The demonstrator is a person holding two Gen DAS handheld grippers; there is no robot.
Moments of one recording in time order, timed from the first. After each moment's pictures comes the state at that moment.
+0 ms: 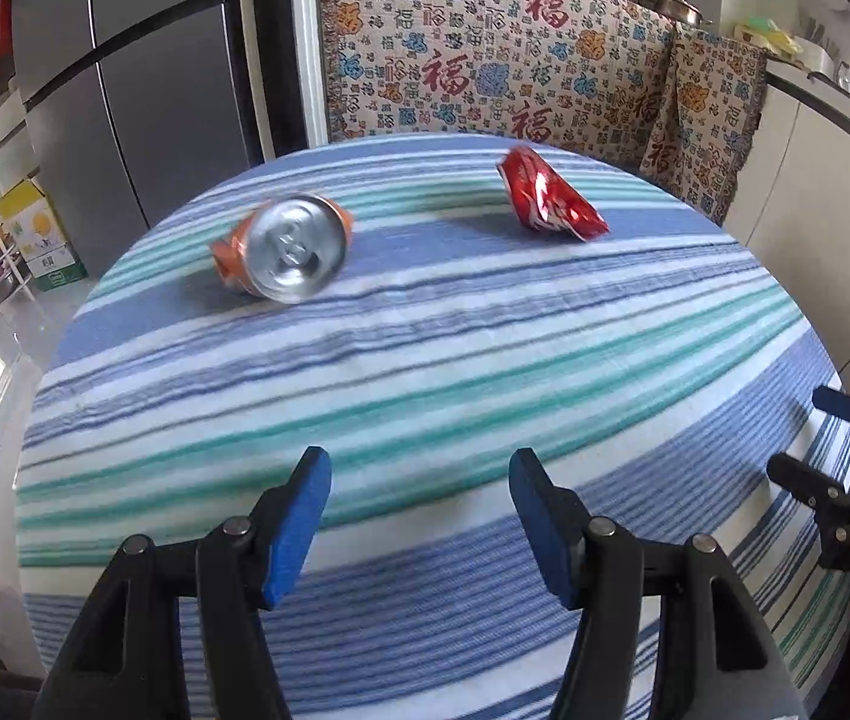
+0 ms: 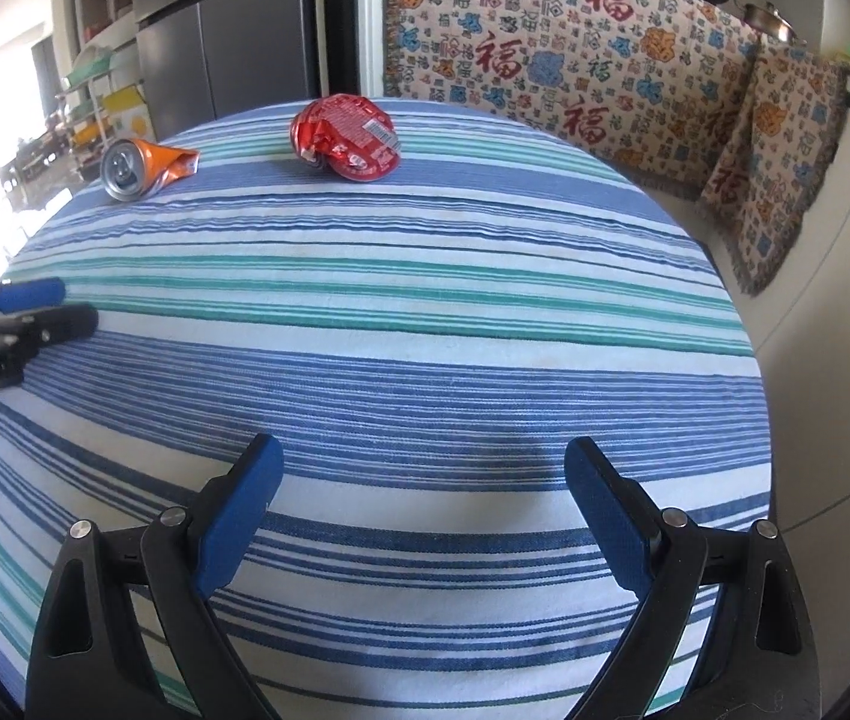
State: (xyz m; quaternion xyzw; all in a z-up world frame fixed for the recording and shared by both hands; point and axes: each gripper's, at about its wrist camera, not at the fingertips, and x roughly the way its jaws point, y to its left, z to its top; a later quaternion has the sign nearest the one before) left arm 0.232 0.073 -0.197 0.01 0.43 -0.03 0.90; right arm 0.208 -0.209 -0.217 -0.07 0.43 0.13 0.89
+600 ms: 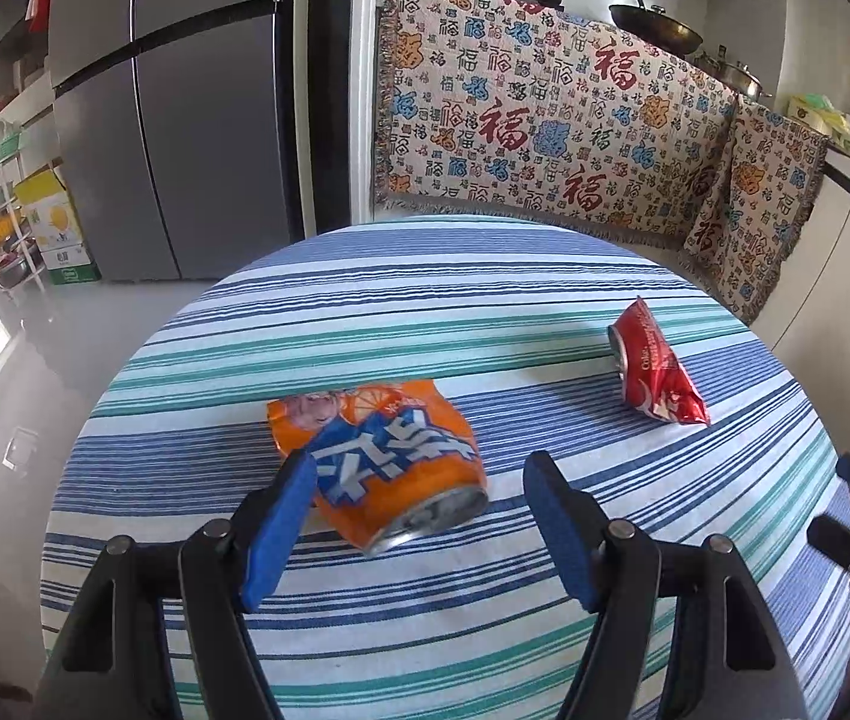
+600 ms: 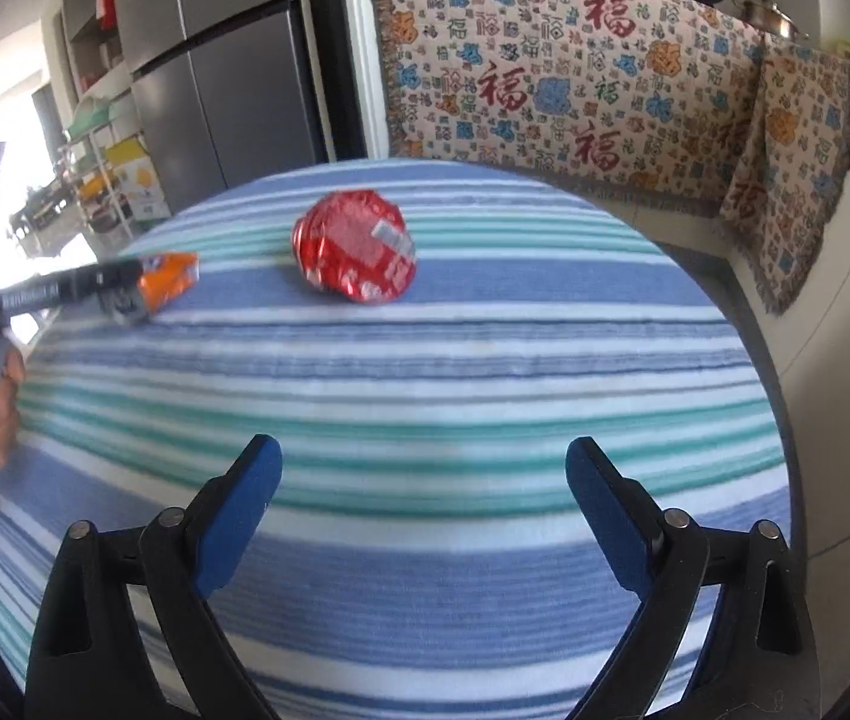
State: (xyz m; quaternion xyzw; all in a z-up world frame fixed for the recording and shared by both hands) left arm 0.325 0.119 -0.177 -0.03 0.40 0.00 0.92; right arm 0.277 -0.192 -0.177 -0.01 0.41 0.15 0.90
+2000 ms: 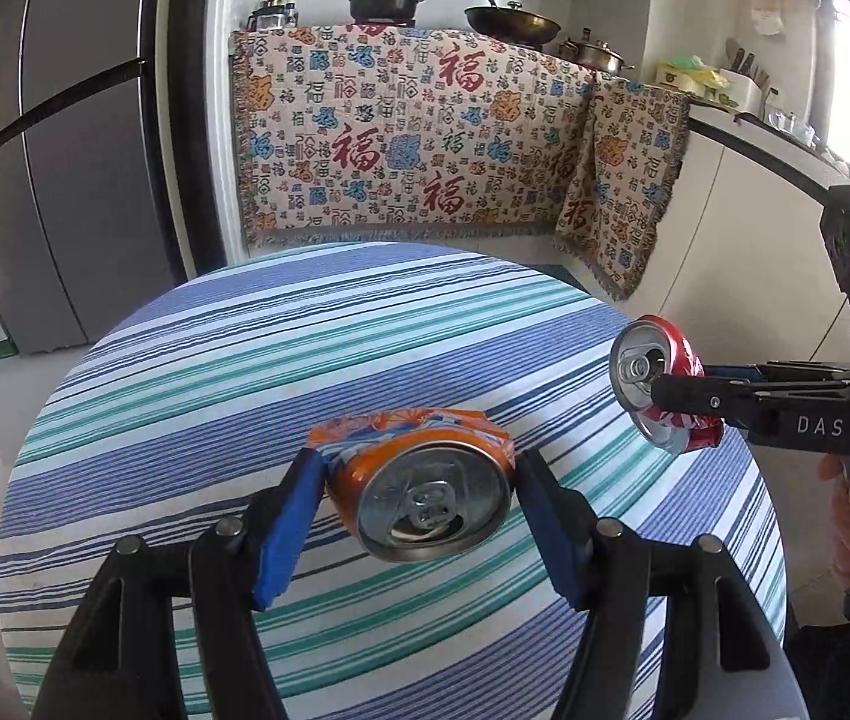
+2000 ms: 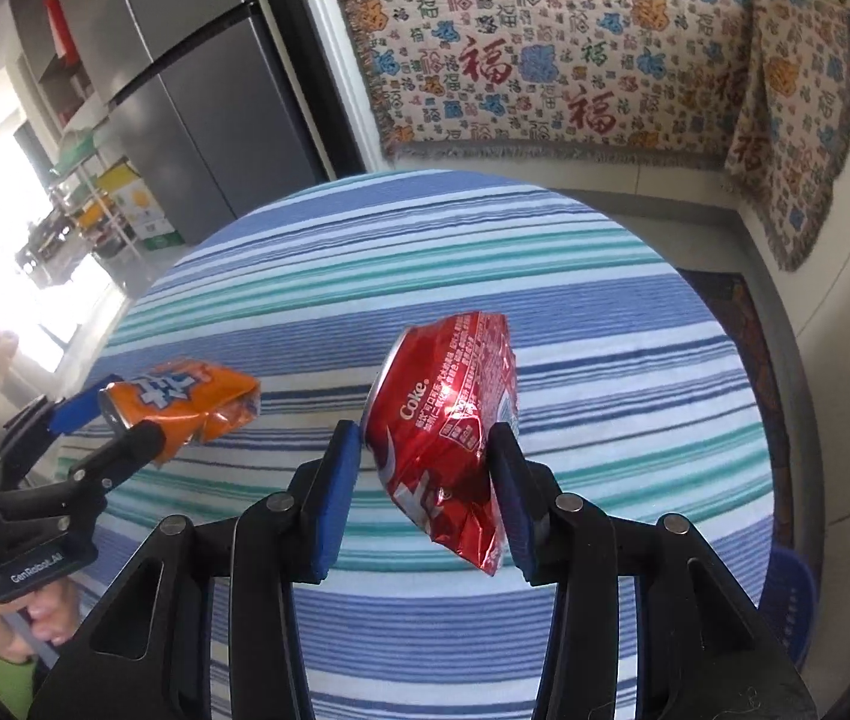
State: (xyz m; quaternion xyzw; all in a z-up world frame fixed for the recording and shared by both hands) left arm 0.282 0.024 -0.135 0.00 0.37 -0.14 0.92; right arm 0.313 -0.224 -0.149 0.05 0.46 0.15 0.87
